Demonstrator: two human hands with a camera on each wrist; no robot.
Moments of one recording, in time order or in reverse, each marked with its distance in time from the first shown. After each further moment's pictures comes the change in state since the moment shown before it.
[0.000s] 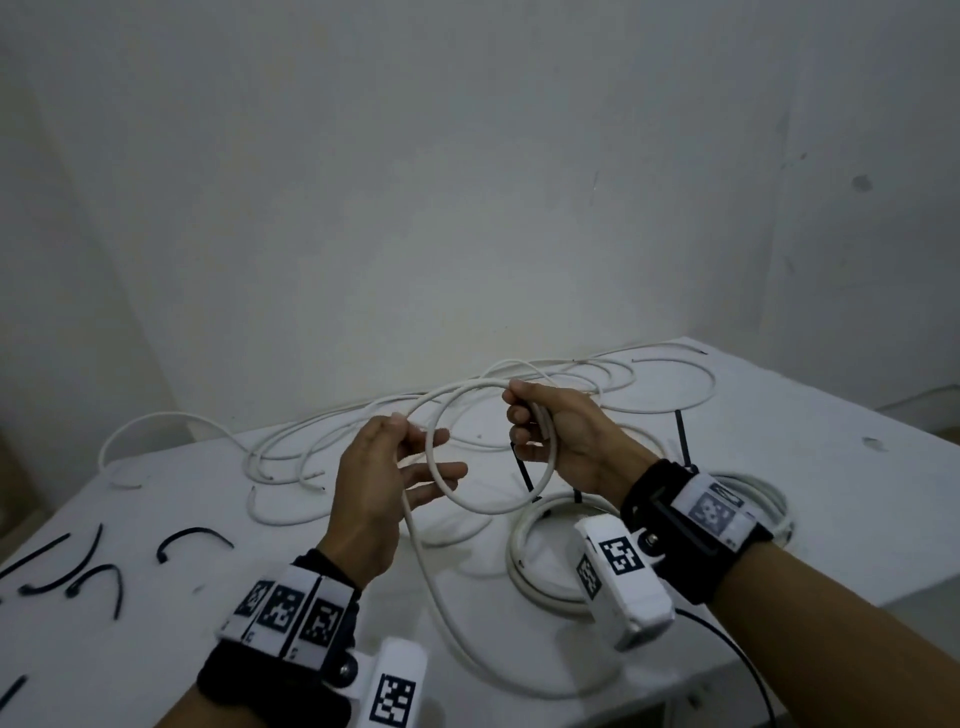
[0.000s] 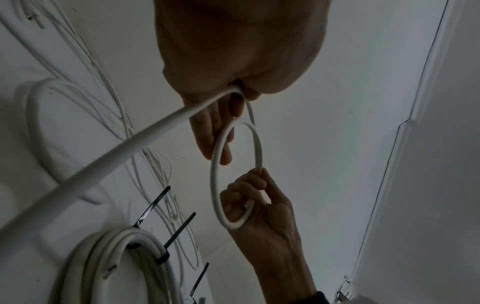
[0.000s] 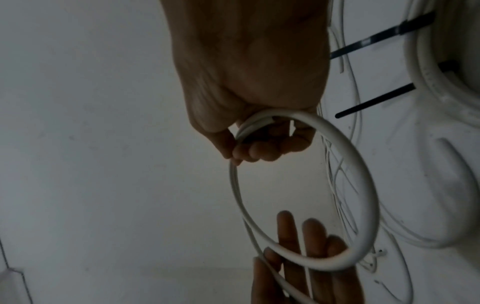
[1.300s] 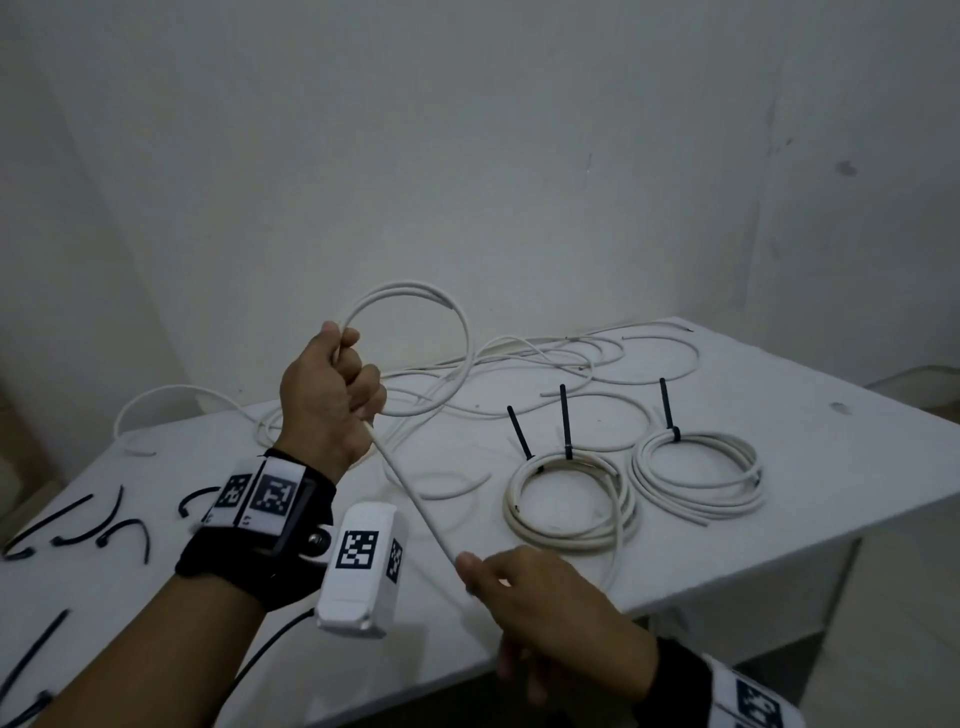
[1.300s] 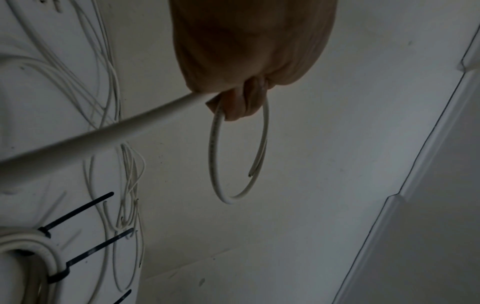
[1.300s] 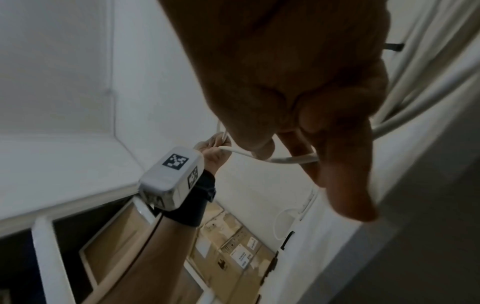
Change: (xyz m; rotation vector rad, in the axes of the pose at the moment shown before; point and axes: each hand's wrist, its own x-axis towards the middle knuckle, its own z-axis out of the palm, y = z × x) left_hand 0.008 0.044 -0.022 -0.420 0.068 0.095; right_hand -0.148 0.077 0.056 -1.029 -0.085 0.220
